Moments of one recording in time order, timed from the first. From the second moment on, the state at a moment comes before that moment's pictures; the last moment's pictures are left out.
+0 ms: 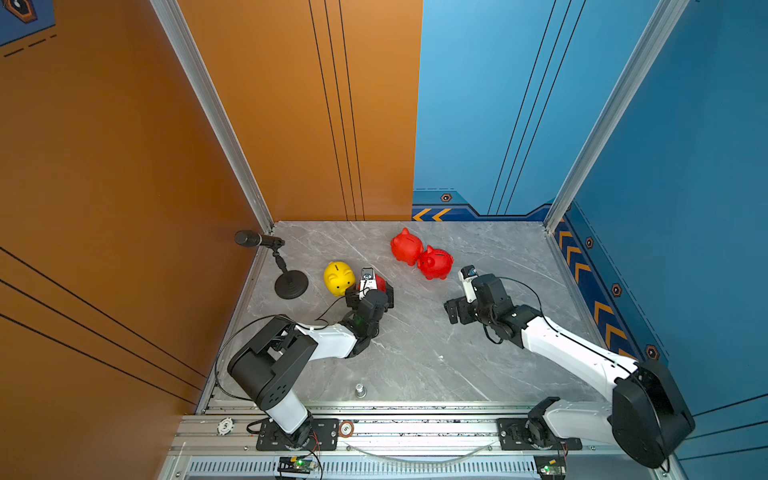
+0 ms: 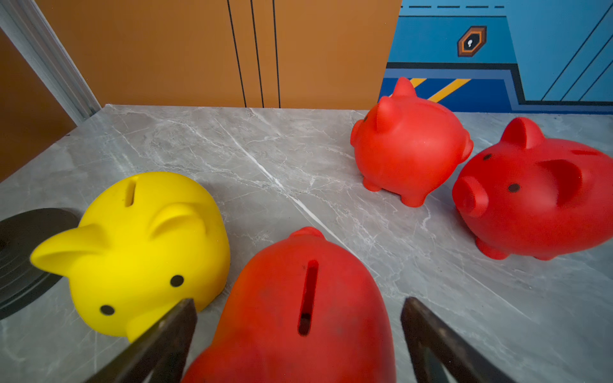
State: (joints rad) left arm -0.67 1.63 0.62 0.61 -0.67 -0.30; right arm 0.51 1.34 0.82 -0.26 0.06 0.19
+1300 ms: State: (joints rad) left arm -0.69 0.75 0.60 -0.19 -0.02 -0.36; right arm 0.40 2.31 2.09 -0.71 -0.15 0.12
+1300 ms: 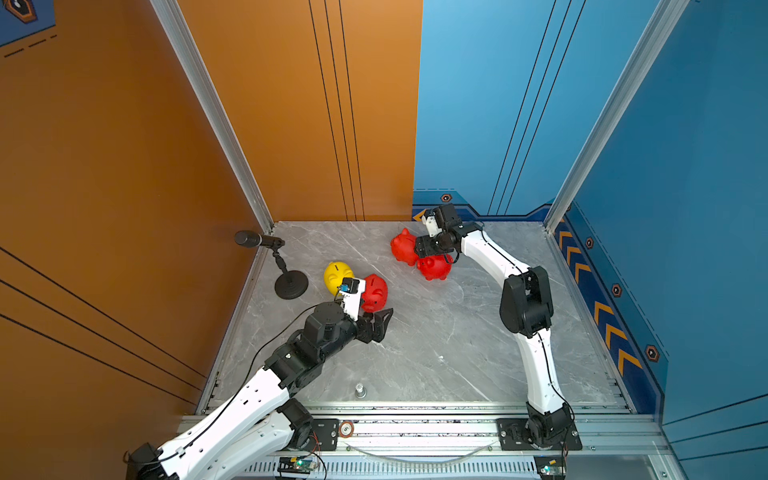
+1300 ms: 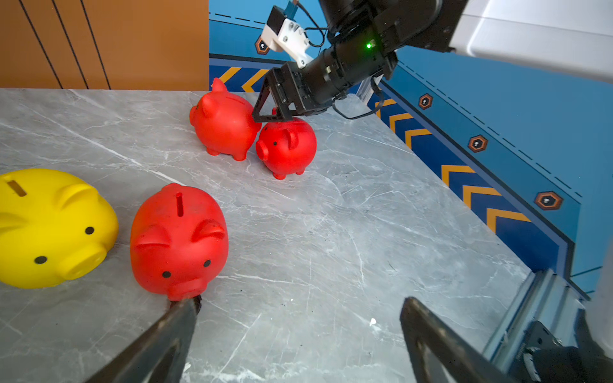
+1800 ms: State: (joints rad) left arm -0.69 0.78 0.62 -0.22 0.07 -0.35; right arm 0.48 2.04 1.66 -0.69 -0.37 -0.06
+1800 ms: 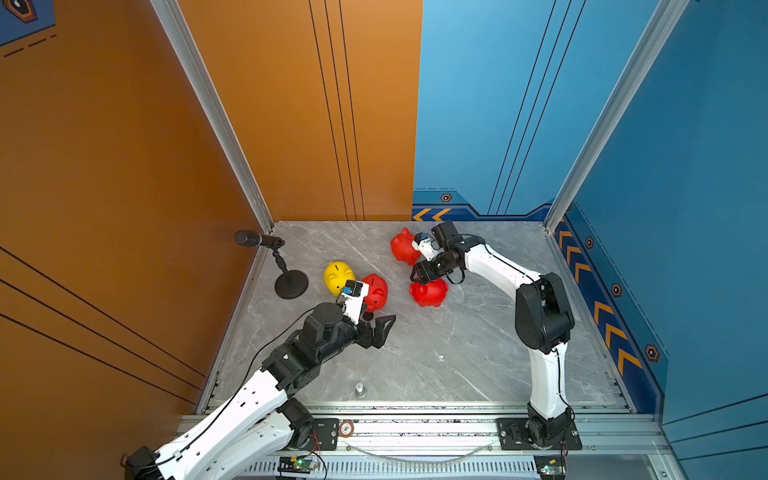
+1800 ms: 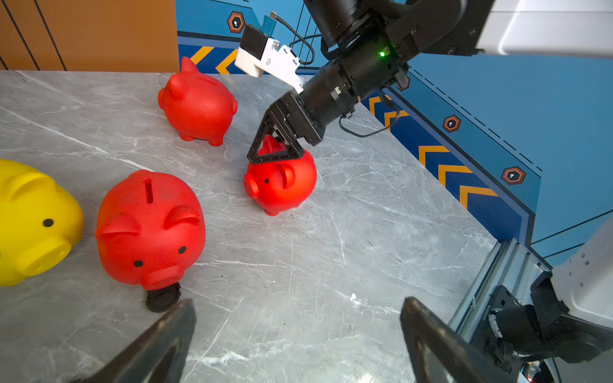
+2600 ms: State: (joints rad) left arm -0.55 1.65 1.11 -0.05 0.52 -0.29; right arm 0.39 1.30 0.84 -0.45 -0.19 0.36
